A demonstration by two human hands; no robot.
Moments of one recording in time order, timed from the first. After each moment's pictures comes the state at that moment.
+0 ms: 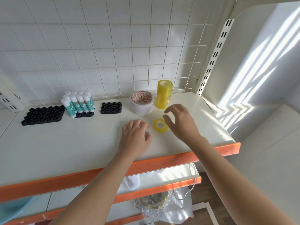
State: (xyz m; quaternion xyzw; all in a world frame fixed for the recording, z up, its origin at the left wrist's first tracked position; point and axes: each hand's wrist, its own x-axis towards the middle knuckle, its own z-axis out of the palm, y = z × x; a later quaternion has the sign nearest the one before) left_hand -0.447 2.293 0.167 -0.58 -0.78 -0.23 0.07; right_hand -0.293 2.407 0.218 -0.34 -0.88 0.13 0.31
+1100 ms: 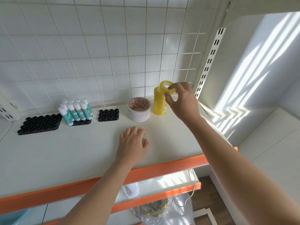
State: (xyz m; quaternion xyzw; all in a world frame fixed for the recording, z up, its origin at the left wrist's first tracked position) left_hand -0.448 2.294 0.163 -0.58 -0.77 -0.24 0.07; right_hand -0.316 2.451 0.276 -0.38 -0.82 0.09 0.42
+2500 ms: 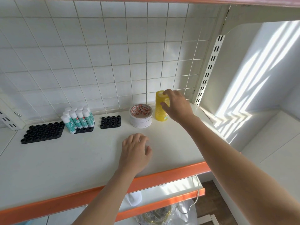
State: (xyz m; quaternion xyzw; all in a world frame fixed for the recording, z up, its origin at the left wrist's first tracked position) left_hand -0.449 2.293 0.166 -0.59 -0.78 -0.23 0.06; right_hand -0.340 2.461 0.284 -0.44 -0.87 0.10 0.22
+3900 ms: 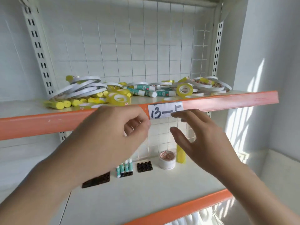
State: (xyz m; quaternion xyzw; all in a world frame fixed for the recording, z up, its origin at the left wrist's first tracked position) left_hand -0.490 2.012 0.554 -0.68 -0.62 -0.37 0.08; right_hand -0.322 2.153 0.491 -0.24 -0.82 -0.07 0.51
